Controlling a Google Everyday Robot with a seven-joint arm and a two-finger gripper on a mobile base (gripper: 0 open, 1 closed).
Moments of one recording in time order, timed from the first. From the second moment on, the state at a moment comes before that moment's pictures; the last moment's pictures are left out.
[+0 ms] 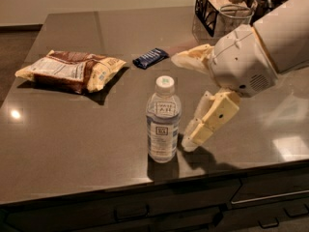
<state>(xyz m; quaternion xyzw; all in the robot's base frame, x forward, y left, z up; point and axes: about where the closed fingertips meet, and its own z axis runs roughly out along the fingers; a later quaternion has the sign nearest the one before) 0.405 -0.057 0.973 -0.67 0.62 0.22 0.33</state>
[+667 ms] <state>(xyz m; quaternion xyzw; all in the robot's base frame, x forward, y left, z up) 0.406 -0.023 0.947 -0.67 0.62 0.27 0.31</state>
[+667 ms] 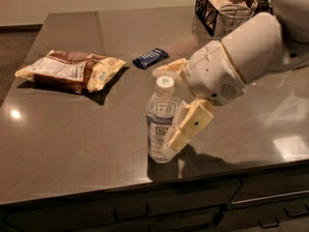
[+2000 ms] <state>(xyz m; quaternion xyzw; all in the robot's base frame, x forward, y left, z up) 0.440 -0.023 0.964 -0.65 0.64 0.28 0.31</state>
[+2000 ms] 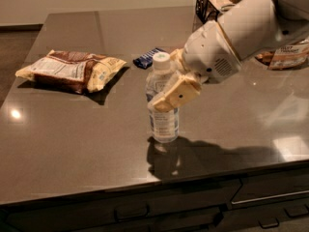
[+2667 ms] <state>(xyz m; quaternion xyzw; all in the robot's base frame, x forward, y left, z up) 0.518 -0.004 0.987 -0.60 0.65 0.31 0.35</state>
